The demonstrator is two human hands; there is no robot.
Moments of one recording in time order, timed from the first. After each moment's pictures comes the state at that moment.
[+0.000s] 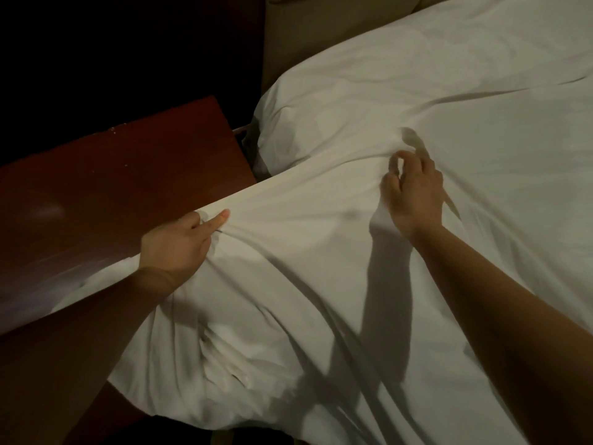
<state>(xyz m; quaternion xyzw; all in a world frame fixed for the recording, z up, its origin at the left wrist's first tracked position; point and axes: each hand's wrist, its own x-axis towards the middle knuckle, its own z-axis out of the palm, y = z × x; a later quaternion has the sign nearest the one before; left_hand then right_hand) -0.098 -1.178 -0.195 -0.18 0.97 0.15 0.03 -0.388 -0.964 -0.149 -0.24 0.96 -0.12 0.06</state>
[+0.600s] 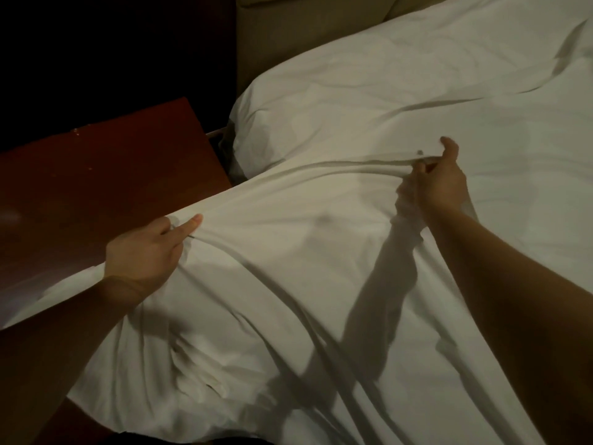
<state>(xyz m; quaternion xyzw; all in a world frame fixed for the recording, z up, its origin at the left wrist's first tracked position) -0.095 -1.178 -0.199 -0.17 0.97 0.15 0.02 -0.440 -0.937 -0.113 -0.04 0.98 -0.18 0.09</state>
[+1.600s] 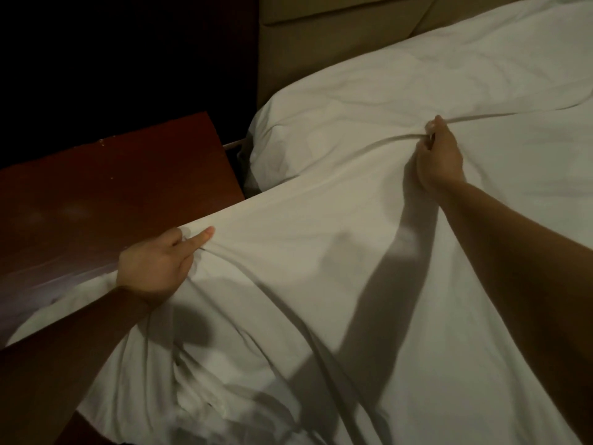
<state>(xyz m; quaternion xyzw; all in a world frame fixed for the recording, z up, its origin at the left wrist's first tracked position) -0.094 -1.180 -0.204 -0.21 0.96 0.16 0.04 -0.493 -0.987 -0.134 -0.16 0.95 -0.23 0.13</state>
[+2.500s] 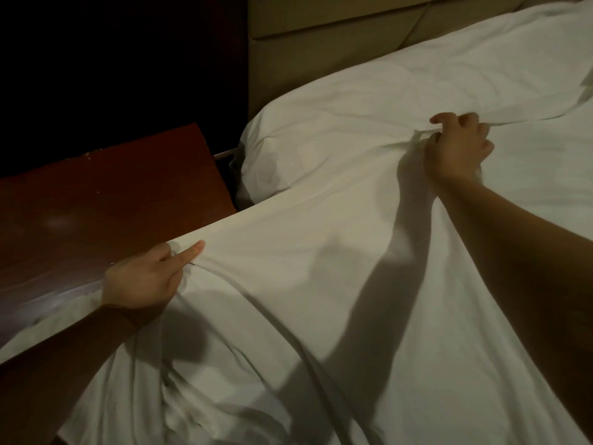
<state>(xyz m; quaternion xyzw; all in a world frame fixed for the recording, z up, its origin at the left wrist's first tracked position) -0.099 -1.180 -0.196 -0.19 0.97 0.16 0.04 -0.515 -1.001 -0.115 -0.18 0.98 -0.03 -0.02</state>
